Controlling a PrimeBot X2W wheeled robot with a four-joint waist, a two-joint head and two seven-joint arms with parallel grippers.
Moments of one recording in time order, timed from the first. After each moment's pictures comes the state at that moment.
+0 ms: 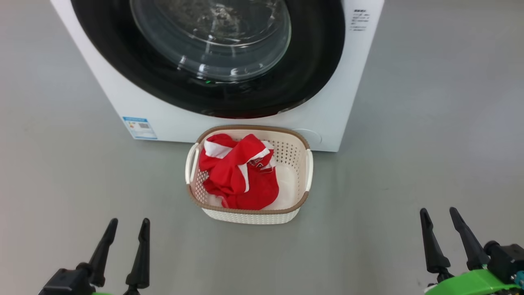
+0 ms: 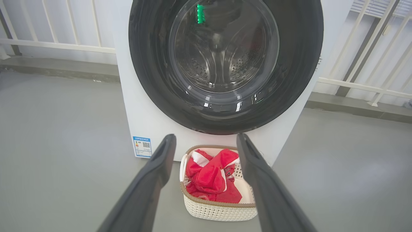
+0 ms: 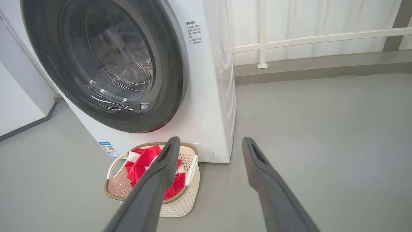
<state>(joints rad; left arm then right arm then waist) -0.03 0.10 0.00 0.19 -0.30 -0.13 -0.26 0.05 -0.07 -0.09 0.22 0.35 0.13 -0.26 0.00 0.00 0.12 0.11</state>
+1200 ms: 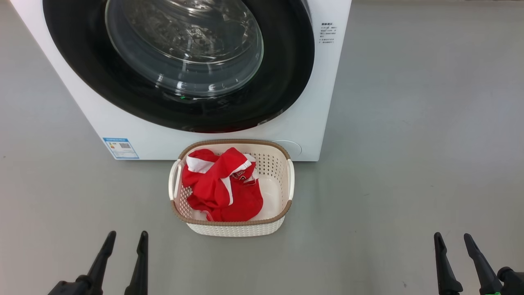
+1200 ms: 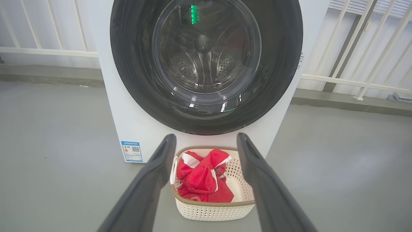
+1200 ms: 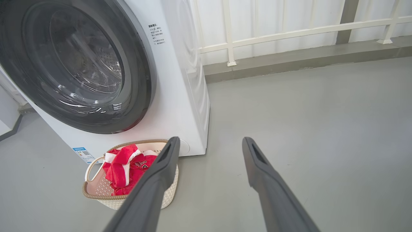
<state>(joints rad) 0.02 0.10 0.02 0.17 -0.27 -0.13 -0.26 0.16 -0.04 -0.15 0.19 0.35 0.13 -0.26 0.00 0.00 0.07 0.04</state>
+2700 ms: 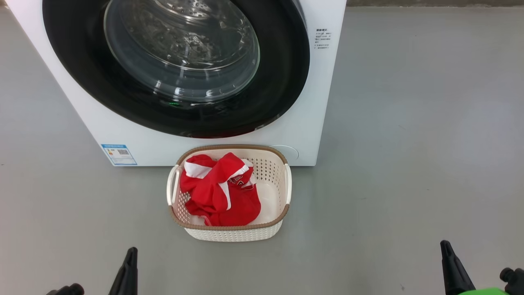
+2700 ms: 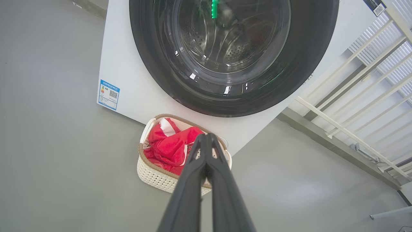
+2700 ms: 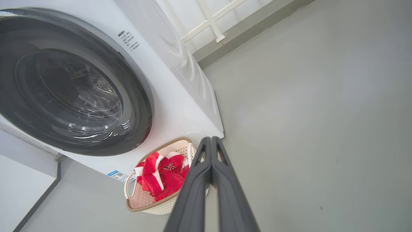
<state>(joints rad) 0.03 0.07 0.02 0.25 -0.65 -0.13 -0.15 0.13 -0.01 -0.14 0.27 0.70 0.13 -0.15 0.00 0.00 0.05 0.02</state>
